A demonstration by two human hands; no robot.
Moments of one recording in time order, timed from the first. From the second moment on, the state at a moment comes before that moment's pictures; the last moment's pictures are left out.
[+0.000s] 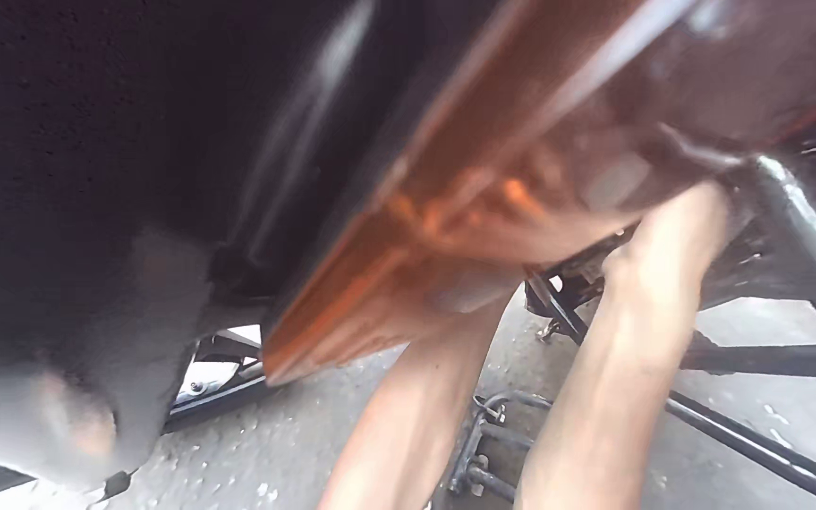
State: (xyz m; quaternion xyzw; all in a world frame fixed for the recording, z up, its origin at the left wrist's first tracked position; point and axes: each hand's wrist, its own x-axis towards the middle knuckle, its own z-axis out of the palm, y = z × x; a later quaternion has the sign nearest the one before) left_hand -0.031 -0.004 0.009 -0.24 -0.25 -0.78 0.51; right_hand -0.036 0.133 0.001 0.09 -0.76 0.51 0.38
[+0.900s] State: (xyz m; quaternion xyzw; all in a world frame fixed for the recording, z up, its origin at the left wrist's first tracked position) left_hand -0.035 -0.005 0.005 -0.22 -0.30 -0.77 0.51; right_hand -0.036 0.140 0.013 0.17 -0.64 0.69 0.28
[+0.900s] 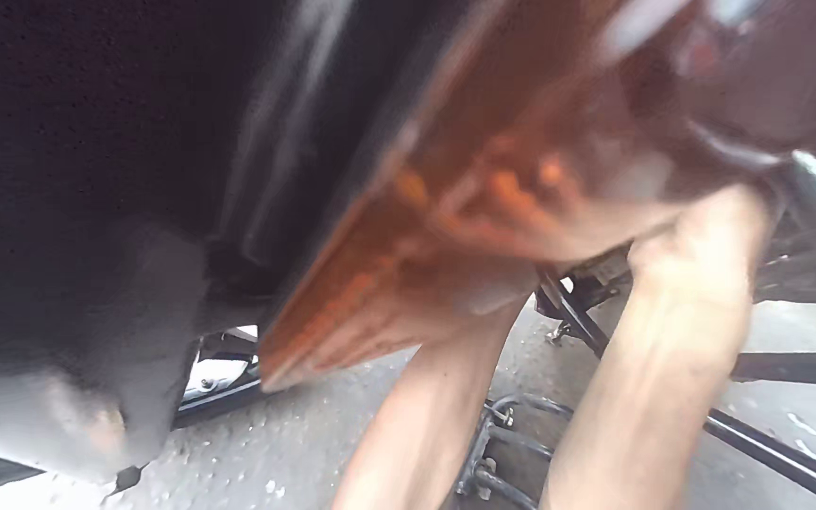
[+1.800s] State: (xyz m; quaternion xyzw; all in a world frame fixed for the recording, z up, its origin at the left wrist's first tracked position) left_hand -0.036 0.008 0.009 -0.20 -0.37 -0.74 0.53; right_hand -0.023 0.138 -0.004 0.31 -0.63 0.66 0.27
